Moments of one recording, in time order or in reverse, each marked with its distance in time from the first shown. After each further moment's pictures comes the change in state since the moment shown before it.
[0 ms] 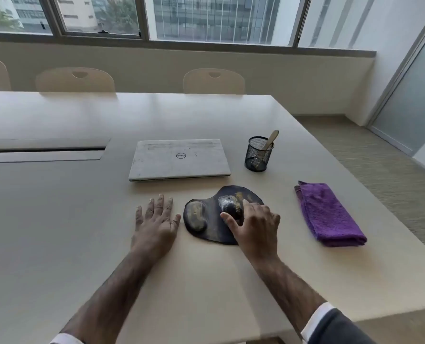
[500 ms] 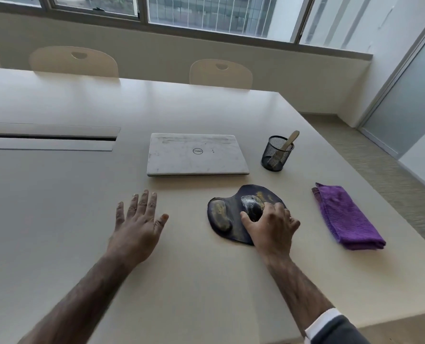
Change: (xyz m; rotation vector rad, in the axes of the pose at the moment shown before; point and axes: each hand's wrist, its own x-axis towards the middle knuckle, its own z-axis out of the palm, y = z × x) left_hand -0.007 -0.098 -0.028 0.055 -0.005 0.046; right_hand 0.005 -0.044 0.006 -0.112 -0.017 0.242
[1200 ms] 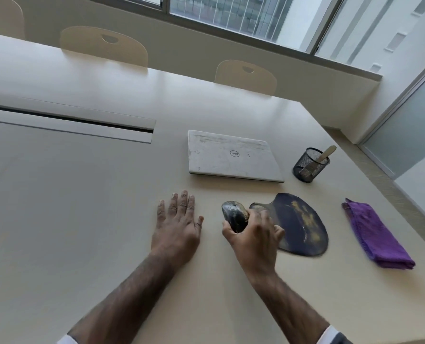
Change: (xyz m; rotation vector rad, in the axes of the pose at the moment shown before) left_hand -0.001 -0.028 0.005 -0.038 0.033 0.050; right_hand -0.069 -0.139 -0.006 0.084 -0.006 -0.122
